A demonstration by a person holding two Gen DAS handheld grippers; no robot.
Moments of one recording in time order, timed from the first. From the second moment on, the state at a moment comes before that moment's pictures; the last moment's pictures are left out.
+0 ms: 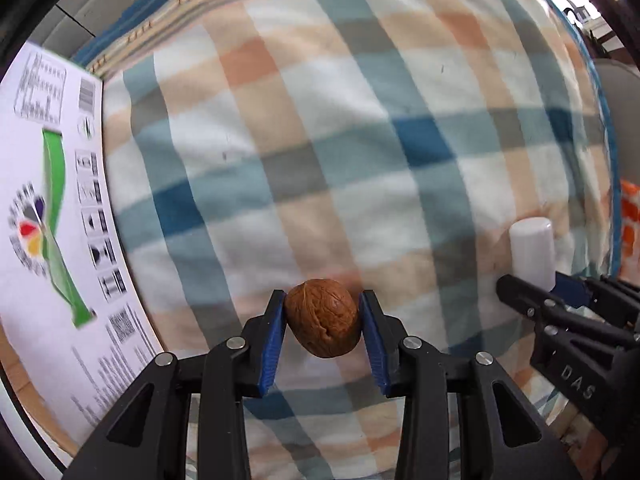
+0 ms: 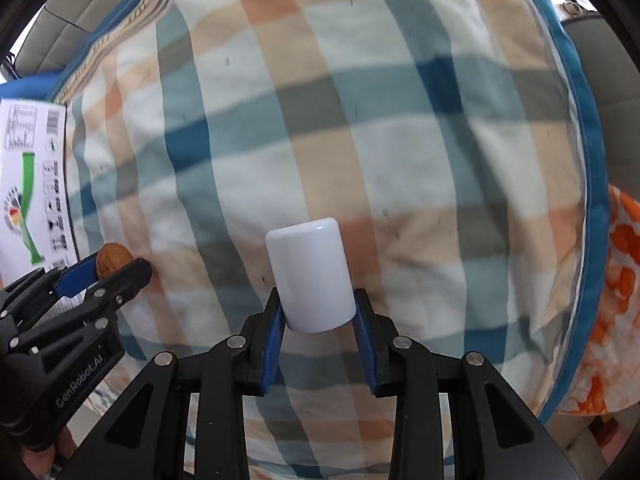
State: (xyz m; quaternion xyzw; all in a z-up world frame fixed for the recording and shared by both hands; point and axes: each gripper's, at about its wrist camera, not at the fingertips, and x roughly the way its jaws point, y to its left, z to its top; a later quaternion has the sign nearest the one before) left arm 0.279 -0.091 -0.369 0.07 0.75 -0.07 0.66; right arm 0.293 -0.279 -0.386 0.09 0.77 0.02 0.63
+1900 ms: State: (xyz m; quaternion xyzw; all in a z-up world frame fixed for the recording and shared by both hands) left arm 0.213 0.197 -0.165 -0.05 0.59 0.04 0.80; right arm 0.217 0.066 -0.174 0.00 0.65 0.22 0.72
